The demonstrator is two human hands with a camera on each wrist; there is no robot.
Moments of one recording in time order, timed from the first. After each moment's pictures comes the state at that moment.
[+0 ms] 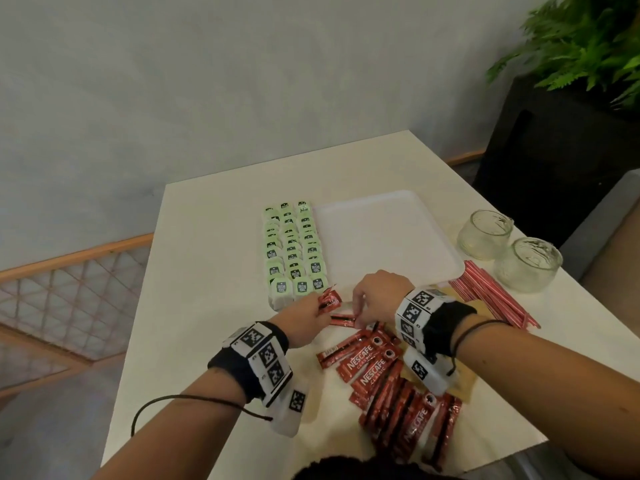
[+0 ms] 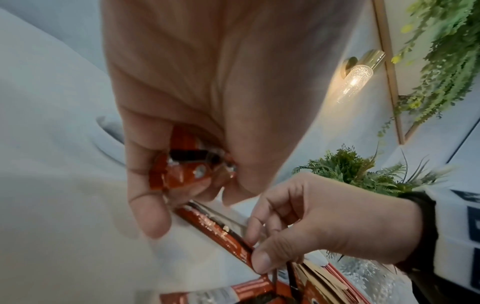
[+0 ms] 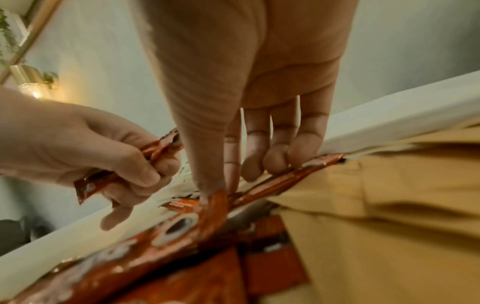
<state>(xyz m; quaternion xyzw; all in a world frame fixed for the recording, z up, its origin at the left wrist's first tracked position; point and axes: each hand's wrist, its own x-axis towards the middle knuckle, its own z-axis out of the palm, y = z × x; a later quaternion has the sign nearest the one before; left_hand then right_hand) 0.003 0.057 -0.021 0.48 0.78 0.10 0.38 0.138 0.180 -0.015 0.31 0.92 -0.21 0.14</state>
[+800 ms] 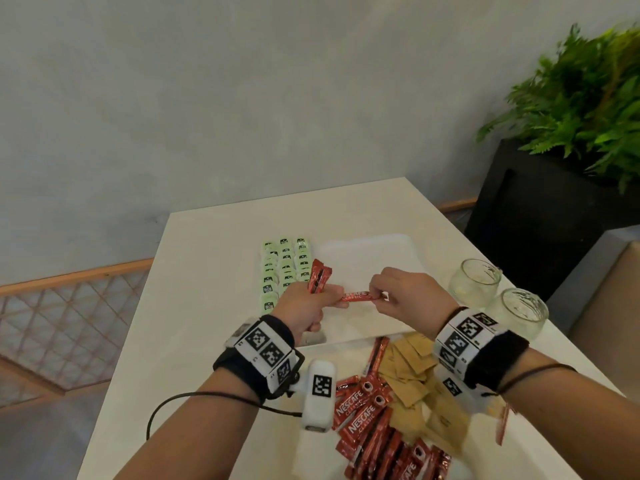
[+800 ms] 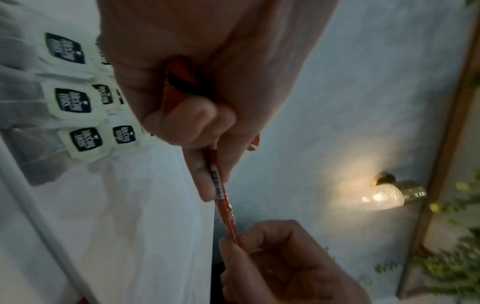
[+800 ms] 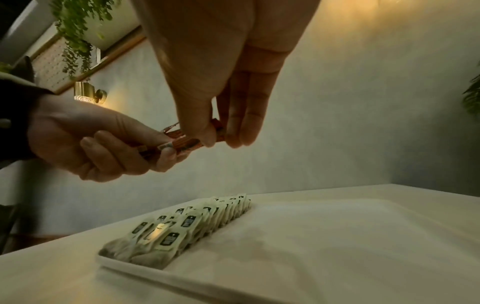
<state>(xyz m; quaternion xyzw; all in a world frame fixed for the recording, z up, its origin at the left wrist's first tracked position) 0.008 0.097 0.031 0.24 0.70 0.50 0.45 0.178 0.225 0.023 0.17 0.97 -0.08 -0.18</state>
